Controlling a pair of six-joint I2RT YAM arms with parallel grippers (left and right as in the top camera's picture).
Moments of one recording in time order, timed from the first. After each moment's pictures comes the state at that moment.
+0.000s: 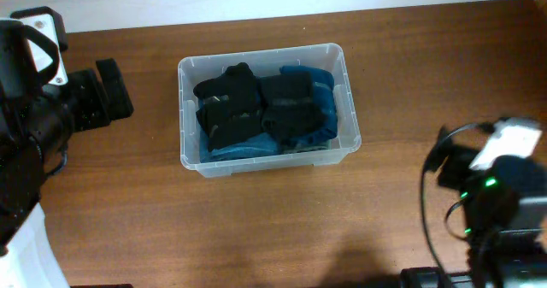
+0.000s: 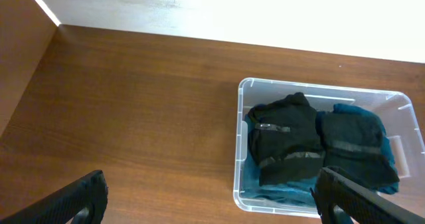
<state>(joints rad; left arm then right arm) -0.07 1.60 2.58 -1.69 -0.12 -0.16 -0.04 0.64 1.00 -0.83 0.29 0.15</state>
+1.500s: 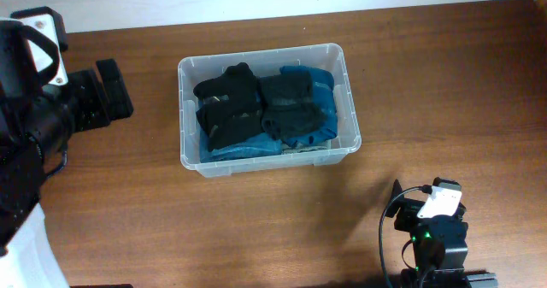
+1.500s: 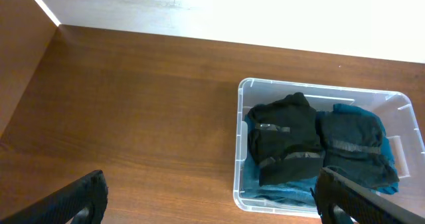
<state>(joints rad) -0.07 1.60 2.58 -1.69 -0.12 -0.16 -0.05 0.02 0.17 -0.61 0.19 0.15</state>
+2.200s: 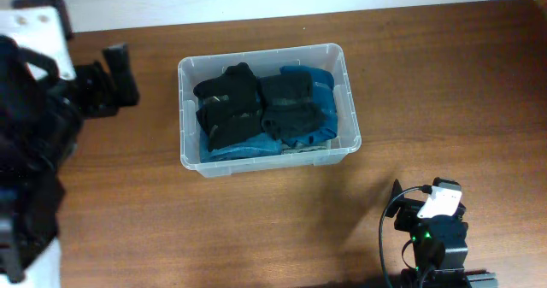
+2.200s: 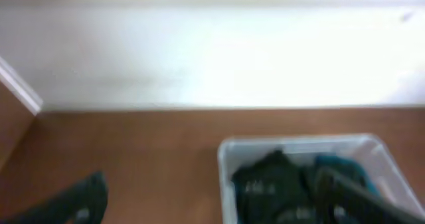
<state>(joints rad) -0.07 1.33 2.04 -1.12 -0.04 -0.05 -0.05 0.02 0.17 -0.61 0.19 0.15</state>
